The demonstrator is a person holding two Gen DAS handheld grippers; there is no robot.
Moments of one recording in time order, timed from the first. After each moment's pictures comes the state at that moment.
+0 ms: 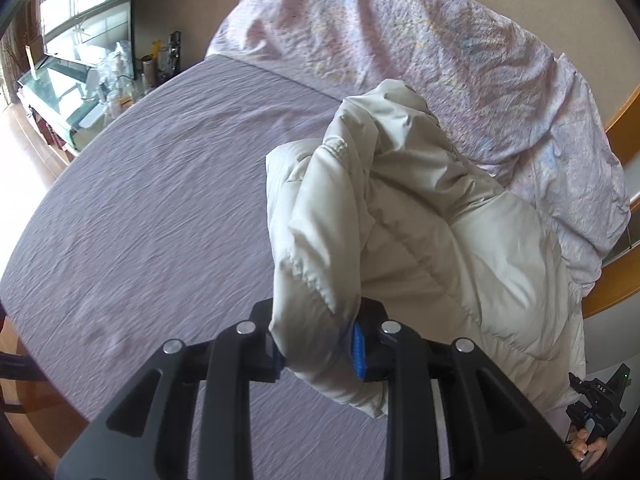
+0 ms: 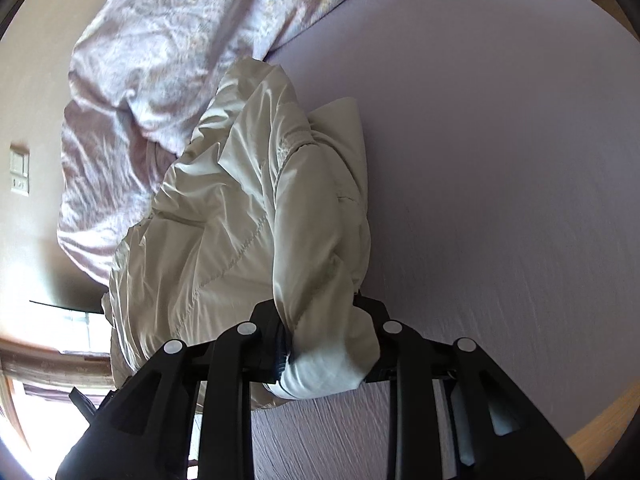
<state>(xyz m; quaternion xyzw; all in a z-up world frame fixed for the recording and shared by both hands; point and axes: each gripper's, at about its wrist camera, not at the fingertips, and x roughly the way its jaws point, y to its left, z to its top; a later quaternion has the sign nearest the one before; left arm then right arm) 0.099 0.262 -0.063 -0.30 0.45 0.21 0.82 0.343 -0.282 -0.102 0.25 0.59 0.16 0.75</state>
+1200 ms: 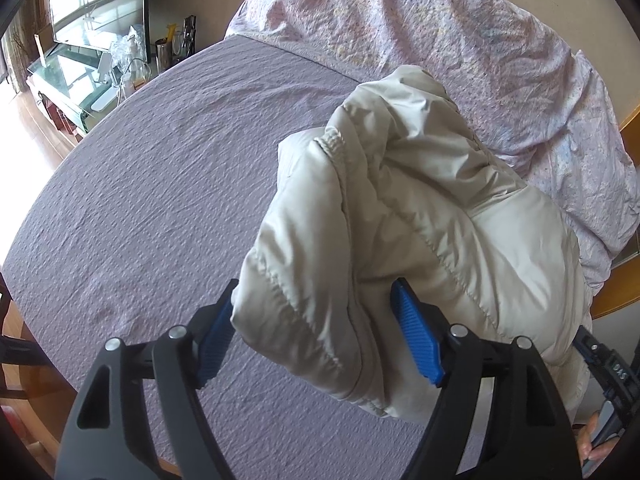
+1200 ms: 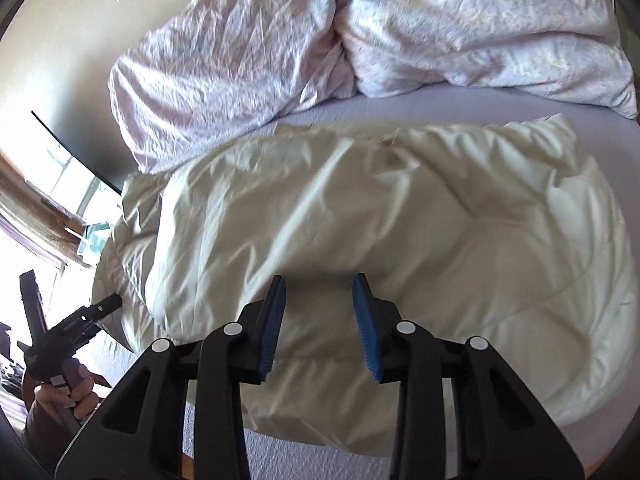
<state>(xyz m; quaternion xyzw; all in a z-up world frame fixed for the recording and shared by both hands) 0.091 0.267 -0.076 -0.31 0.47 0.22 0.80 0.295 -0.073 -0.054 0.00 0.53 0.31 0.79</state>
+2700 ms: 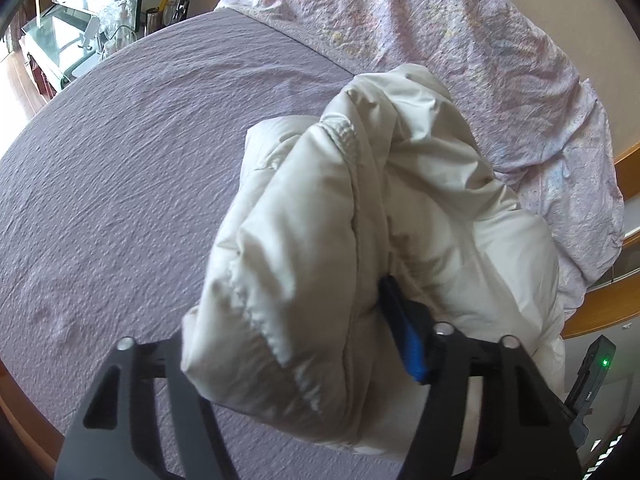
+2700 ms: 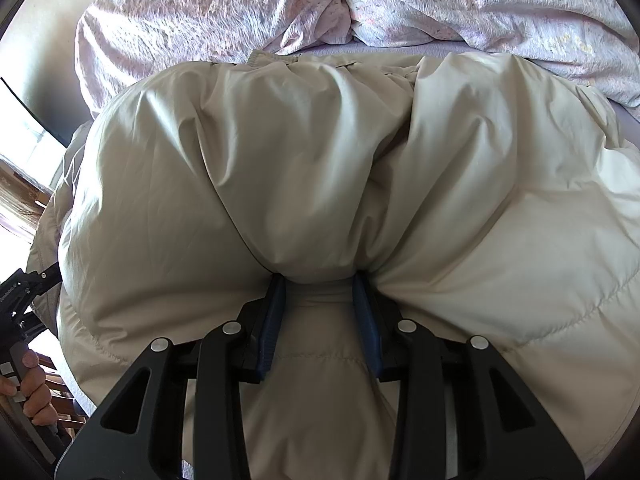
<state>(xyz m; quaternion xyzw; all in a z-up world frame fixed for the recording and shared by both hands) 0.115 0.275 -0.096 -0.38 0.45 0.20 0.79 0.307 -0.046 -0.107 -0.06 0.55 0.28 0.78</state>
